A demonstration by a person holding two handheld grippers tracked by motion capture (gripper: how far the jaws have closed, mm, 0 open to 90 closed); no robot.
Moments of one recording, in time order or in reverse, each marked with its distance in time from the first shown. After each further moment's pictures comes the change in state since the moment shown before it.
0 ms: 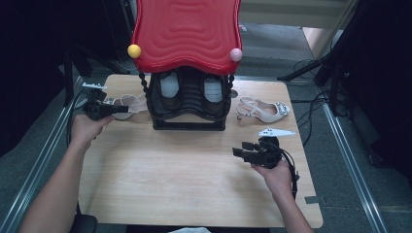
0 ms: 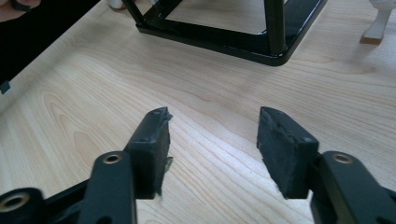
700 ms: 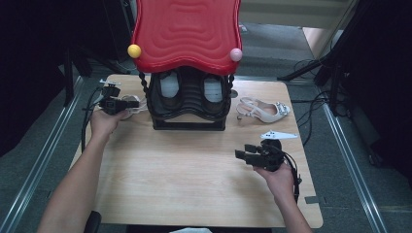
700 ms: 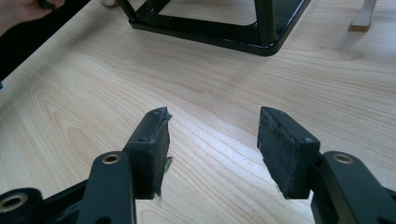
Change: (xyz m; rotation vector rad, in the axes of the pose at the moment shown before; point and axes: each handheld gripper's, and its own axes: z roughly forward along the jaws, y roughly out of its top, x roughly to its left) left arm 0.010 0.005 0.046 -0.017 0.039 -0.122; right arm -0.003 -0.008 -0.004 -0.001 -0.019 0.018
